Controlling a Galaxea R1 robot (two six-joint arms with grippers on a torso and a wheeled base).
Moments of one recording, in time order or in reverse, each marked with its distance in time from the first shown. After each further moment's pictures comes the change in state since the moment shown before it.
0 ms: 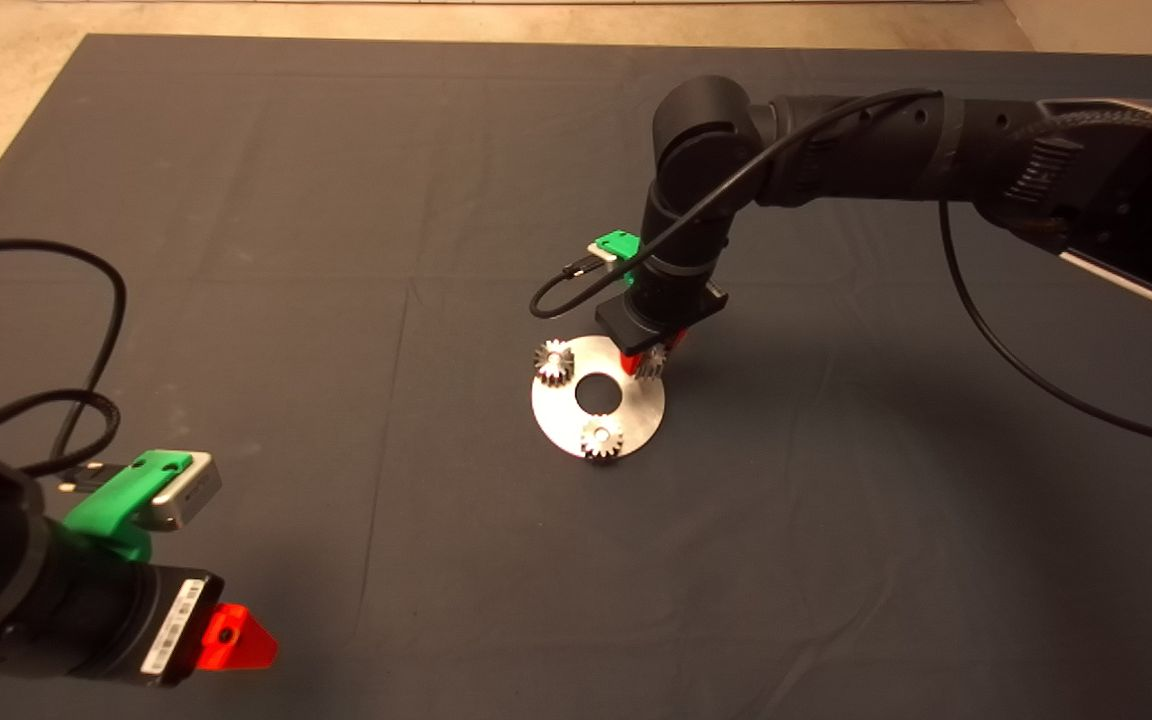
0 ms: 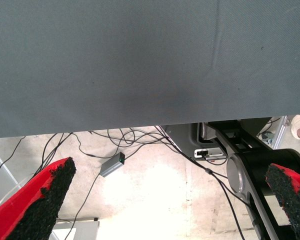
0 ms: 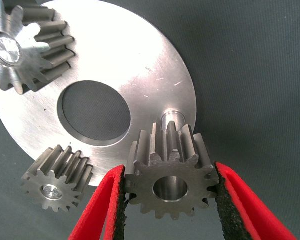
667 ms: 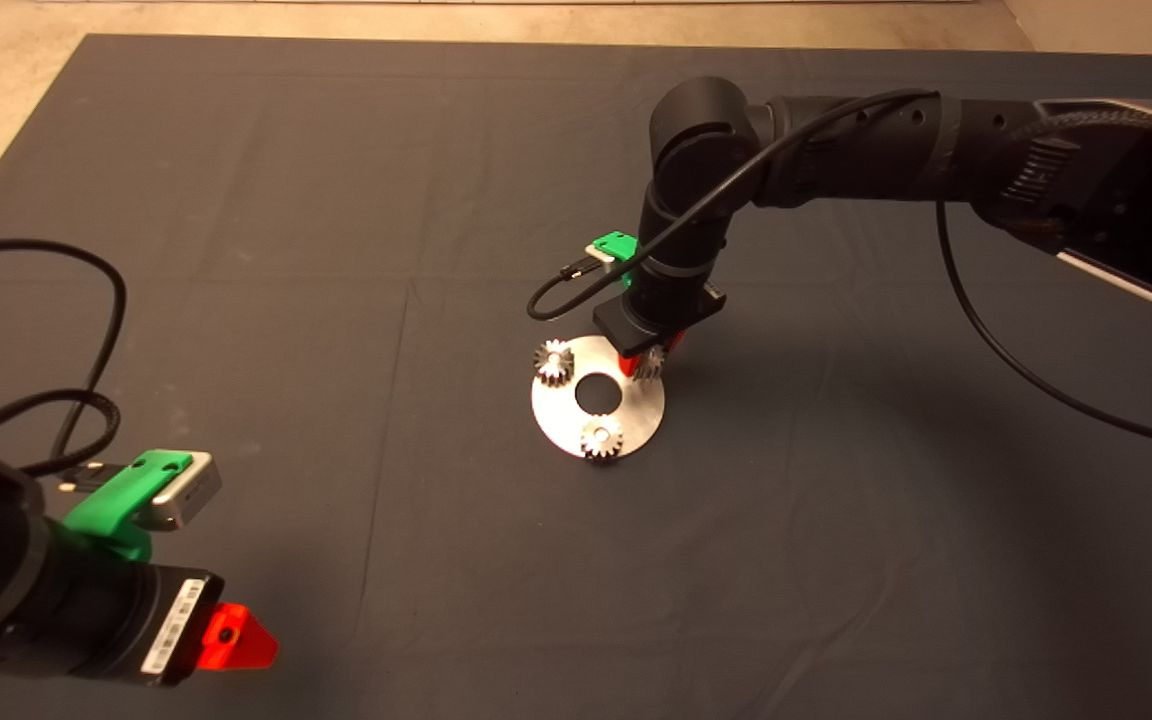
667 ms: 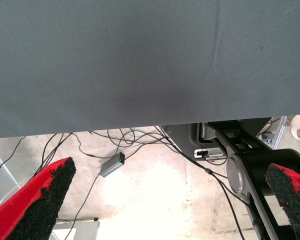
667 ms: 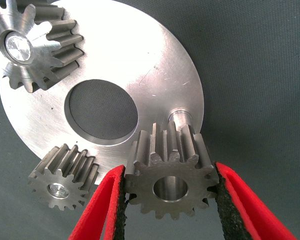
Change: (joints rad) left arm 0.000 0.000 0.000 0.000 0.000 0.000; right arm 0.000 0.007 0.001 0.008 0.000 0.003
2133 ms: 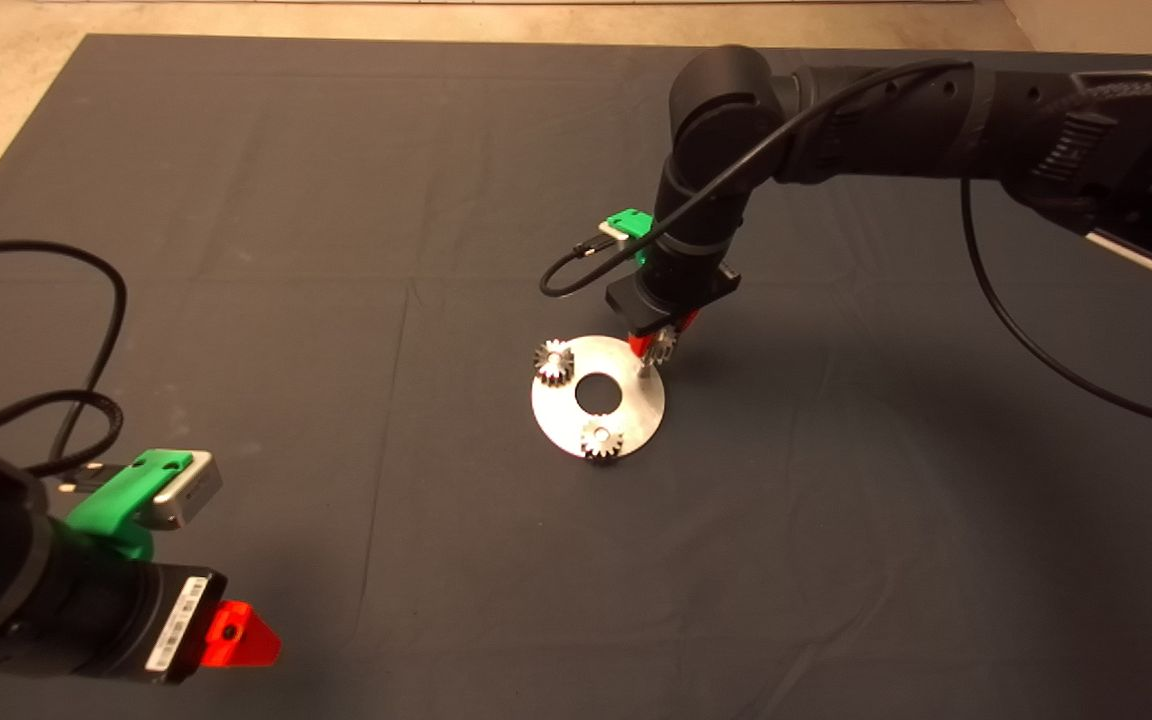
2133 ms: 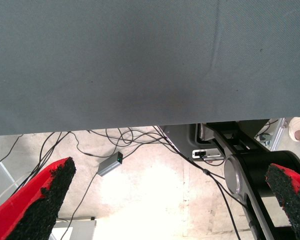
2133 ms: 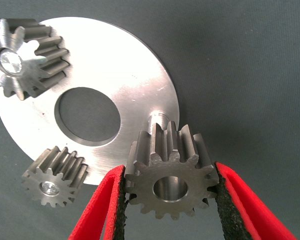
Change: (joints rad) left arm 0.000 0.005 0.000 0.000 0.000 -0.023; right arm 0.031 -0.021 0.008 0.004 0.000 0.004
